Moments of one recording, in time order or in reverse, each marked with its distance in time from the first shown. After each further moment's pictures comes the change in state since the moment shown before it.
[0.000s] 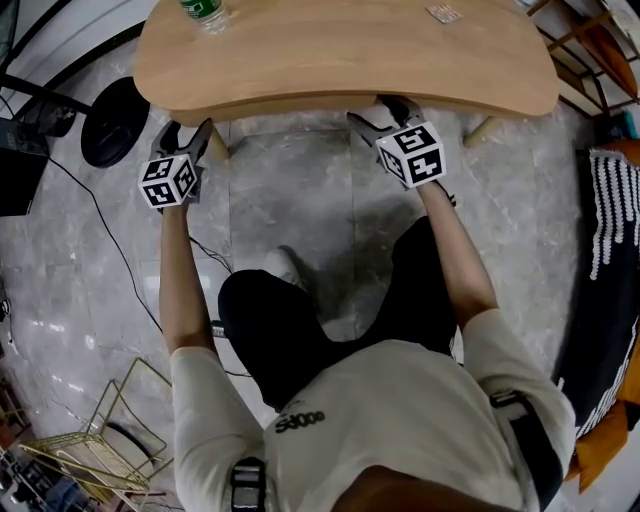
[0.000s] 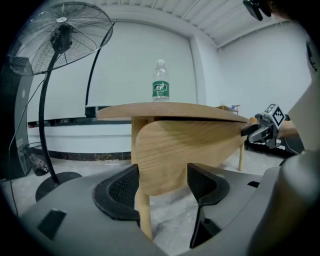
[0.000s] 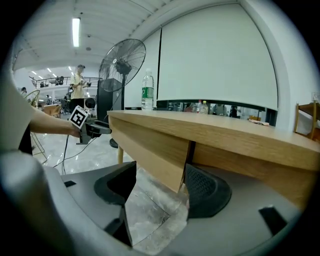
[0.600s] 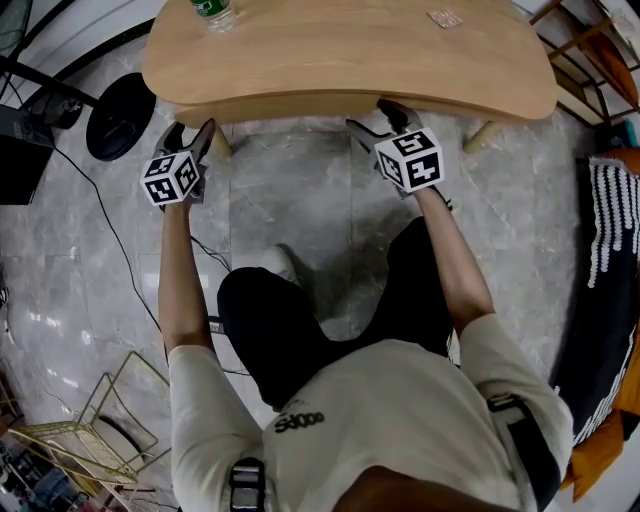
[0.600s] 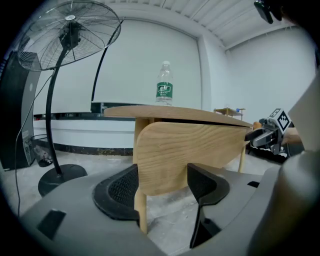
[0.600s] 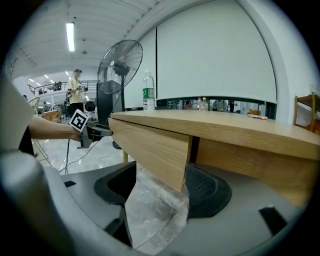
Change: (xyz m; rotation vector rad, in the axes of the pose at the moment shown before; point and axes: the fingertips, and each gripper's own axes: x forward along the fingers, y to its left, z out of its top) left arm -0.015 -0.007 -0.004 -0.074 0.016 0.034; right arm -0.014 0.013 -0.003 0.054 0.018 0.025
